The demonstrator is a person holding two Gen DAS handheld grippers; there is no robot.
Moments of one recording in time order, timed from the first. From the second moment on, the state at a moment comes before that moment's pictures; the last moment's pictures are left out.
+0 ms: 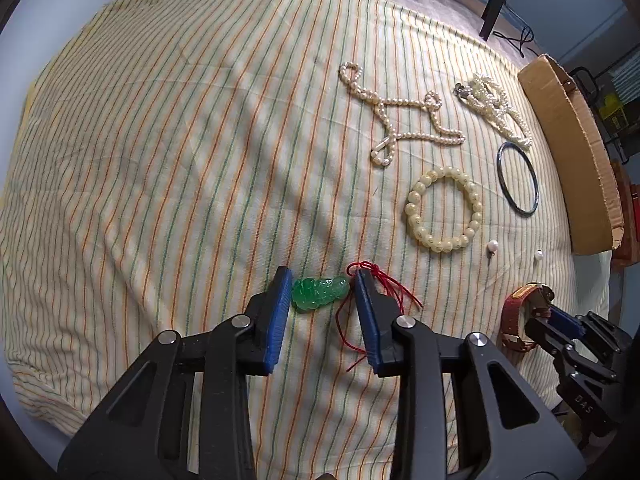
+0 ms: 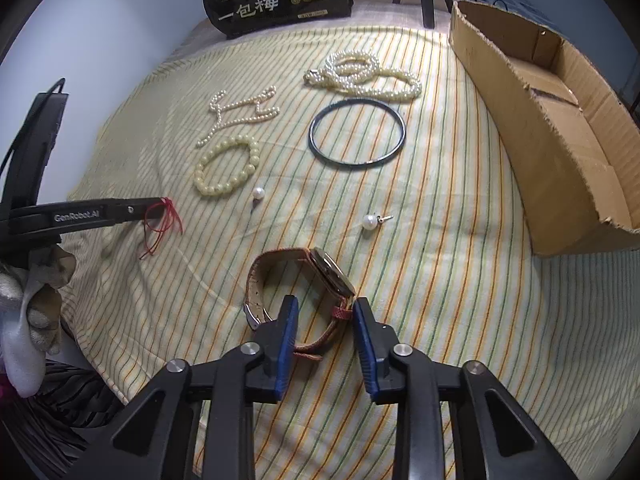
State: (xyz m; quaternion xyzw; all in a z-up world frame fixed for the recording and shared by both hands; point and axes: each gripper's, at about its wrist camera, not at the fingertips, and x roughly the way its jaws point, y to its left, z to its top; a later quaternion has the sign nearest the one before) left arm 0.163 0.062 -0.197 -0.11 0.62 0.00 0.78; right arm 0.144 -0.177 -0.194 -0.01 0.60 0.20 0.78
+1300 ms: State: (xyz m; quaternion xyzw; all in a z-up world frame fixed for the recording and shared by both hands) left arm 0.153 0.010 -0.038 -0.12 0.45 -0.11 0.88; right arm 0.160 -0.261 -0.101 0.06 0.49 0.15 0.86
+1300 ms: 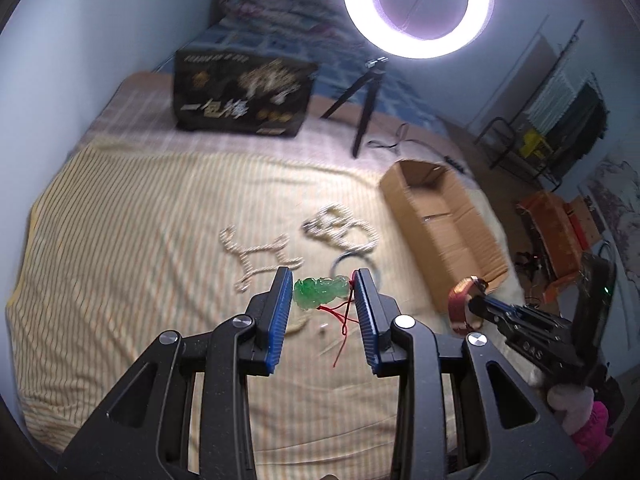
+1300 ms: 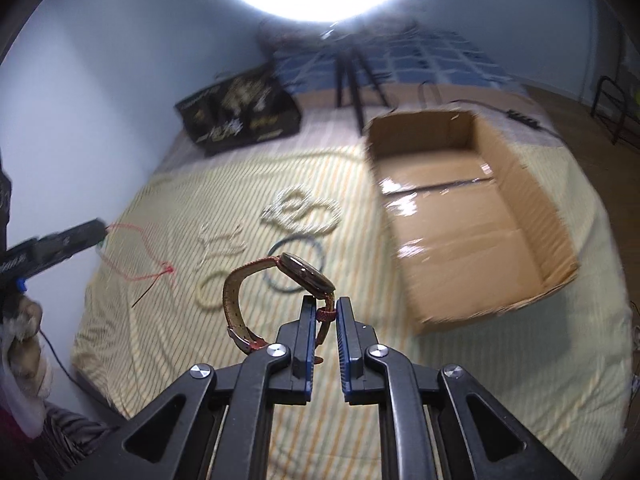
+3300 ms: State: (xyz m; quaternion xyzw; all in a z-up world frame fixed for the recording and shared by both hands) left arm 0.217 -0.218 -0.086 -0.03 0.46 -0.20 0.86; right arm 0.305 -0.380 -0.106 0.06 0.44 0.02 0.89
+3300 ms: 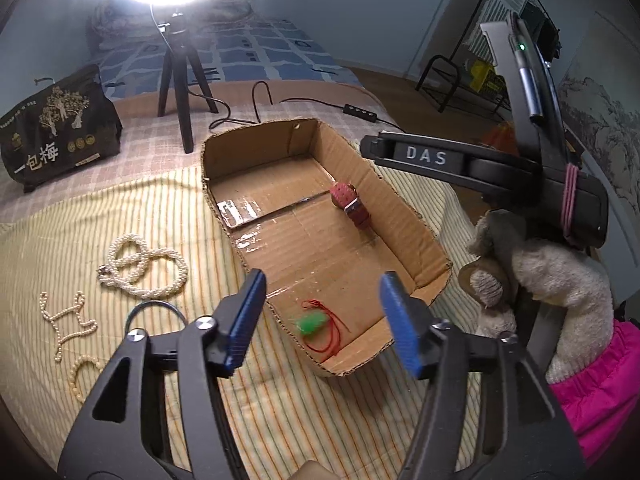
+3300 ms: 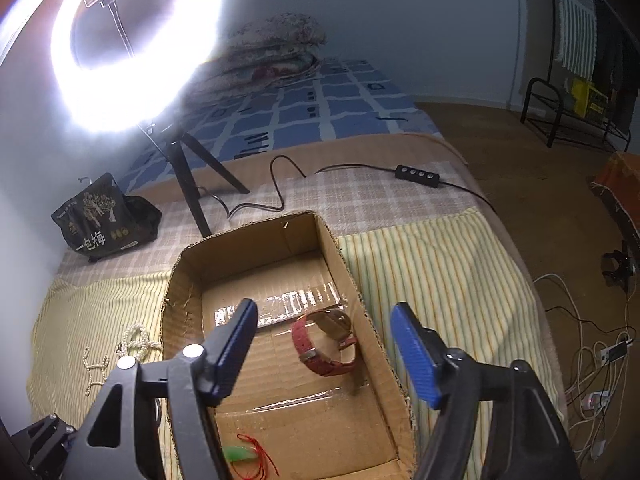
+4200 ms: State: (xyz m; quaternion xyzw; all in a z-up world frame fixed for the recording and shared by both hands) left arm 0.188 -0.123 -0.049 -0.03 0.43 -0.15 0.89; right arm 0.237 -0.373 -0.062 0.05 0.40 0.01 0.91
